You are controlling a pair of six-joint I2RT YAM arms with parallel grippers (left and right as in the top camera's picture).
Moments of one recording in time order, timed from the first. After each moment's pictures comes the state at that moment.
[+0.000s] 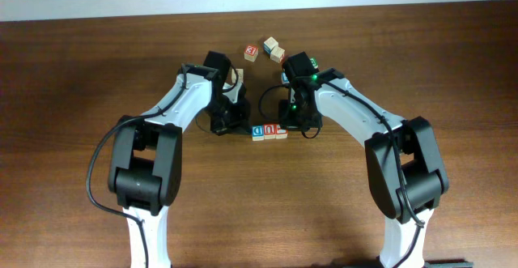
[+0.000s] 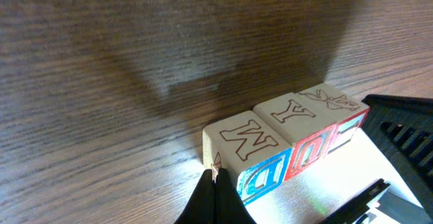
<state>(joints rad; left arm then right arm) -0.31 2.20 1.61 -0.95 0.54 -0.31 0.38 2.06 1.48 -0.82 -0.18 0.43</state>
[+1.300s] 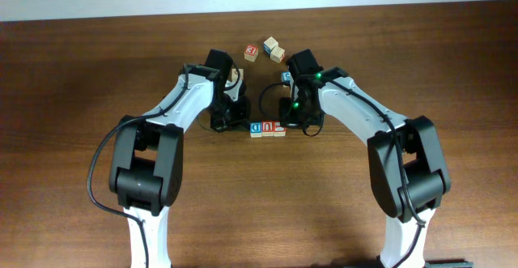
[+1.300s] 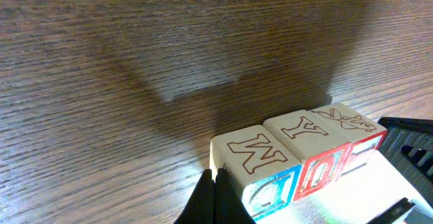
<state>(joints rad) -0.32 2.20 1.61 -0.90 0.48 -0.31 0.37 2.06 1.48 -0.79 -0.26 0.39</state>
